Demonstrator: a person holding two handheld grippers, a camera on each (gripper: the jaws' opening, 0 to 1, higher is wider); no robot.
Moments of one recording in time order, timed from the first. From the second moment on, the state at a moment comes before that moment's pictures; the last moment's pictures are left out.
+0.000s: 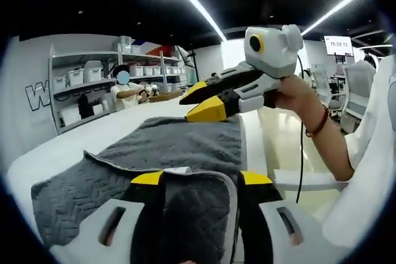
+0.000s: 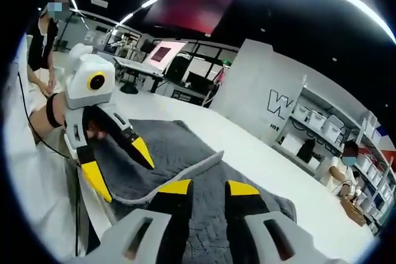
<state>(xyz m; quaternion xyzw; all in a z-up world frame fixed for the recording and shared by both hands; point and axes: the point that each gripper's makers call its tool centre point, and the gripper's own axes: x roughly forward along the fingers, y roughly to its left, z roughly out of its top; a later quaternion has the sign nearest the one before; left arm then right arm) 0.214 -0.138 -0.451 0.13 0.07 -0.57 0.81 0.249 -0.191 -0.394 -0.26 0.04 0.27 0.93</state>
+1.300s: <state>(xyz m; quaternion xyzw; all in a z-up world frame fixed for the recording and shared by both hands) 0.219 -0.143 -0.469 0.19 0.08 -0.54 0.82 0.253 -0.181 -0.391 -0.26 0.04 0.27 0.93</state>
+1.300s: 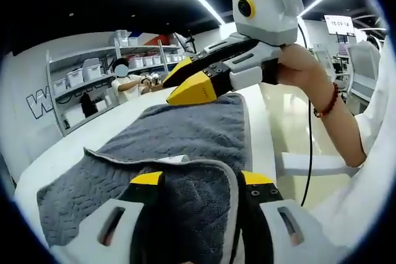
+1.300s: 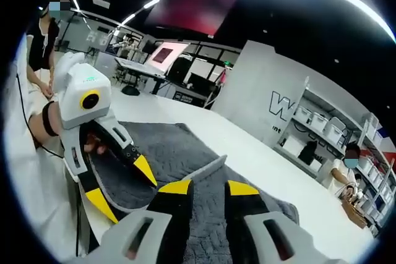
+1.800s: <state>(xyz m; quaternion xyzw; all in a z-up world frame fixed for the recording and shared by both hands) 0.221 -0.134 -0.457 0.18 0.06 -0.53 0.82 0.257 -0.178 -0.384 -0.26 0.04 0.27 0.93</state>
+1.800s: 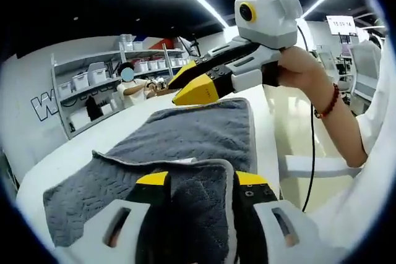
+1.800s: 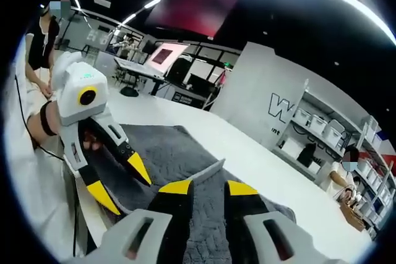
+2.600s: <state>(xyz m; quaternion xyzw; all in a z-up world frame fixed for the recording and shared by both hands) 0.217 -0.140 -0.470 0.19 0.09 -0.54 0.81 0.263 -0.167 -0.383 -0.25 0.03 0.29 0.92</state>
